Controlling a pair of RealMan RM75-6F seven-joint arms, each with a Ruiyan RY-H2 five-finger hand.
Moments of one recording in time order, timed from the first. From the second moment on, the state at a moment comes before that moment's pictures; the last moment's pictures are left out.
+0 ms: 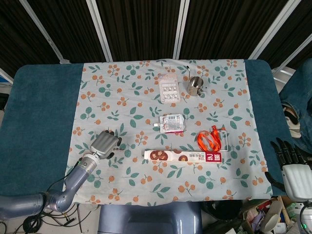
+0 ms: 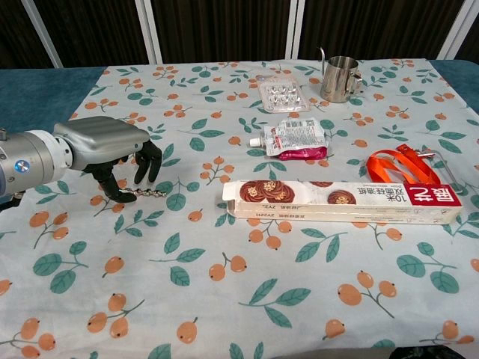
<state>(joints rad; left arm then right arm) -0.79 -1.55 -0.07 -1.50 0.98 0.89 0.65 0.05 -1.14 0.05 -1.52 -1.60 1.58 -0.01</state>
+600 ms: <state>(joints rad) -0.80 -1.57 -0.05 -1.48 0.96 0.91 0.67 0.05 -1.14 0.05 -1.53 -1.60 1.58 -0.01</state>
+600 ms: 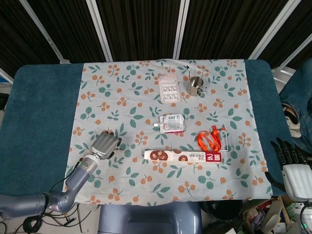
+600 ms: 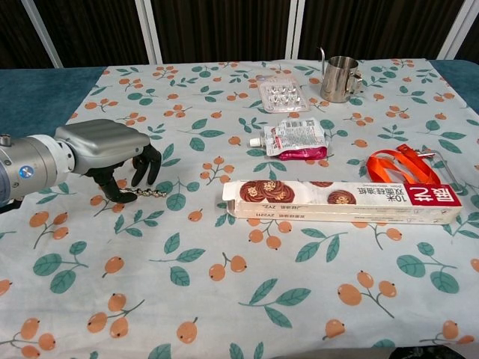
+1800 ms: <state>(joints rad) -0.79 -1.61 -0.03 -1.40 1.03 0.93 0.63 0.05 -1.14 0.06 -1.53 -1.59 1.57 0.00</state>
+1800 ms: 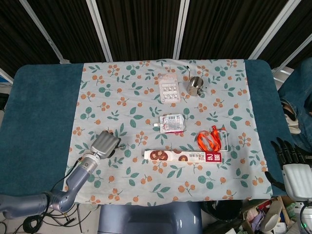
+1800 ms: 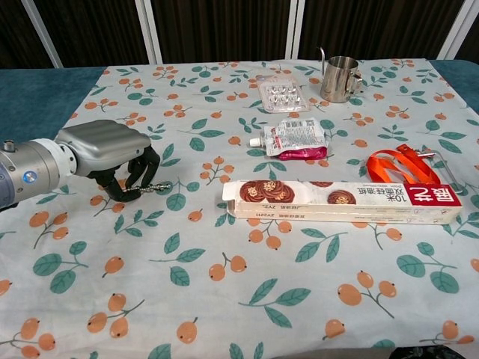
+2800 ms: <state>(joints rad) -0.77 -1.52 -0.08 -1.40 1.23 0.96 0.36 0.05 -1.14 0.06 -1.53 -1.59 1.58 -0.01</state>
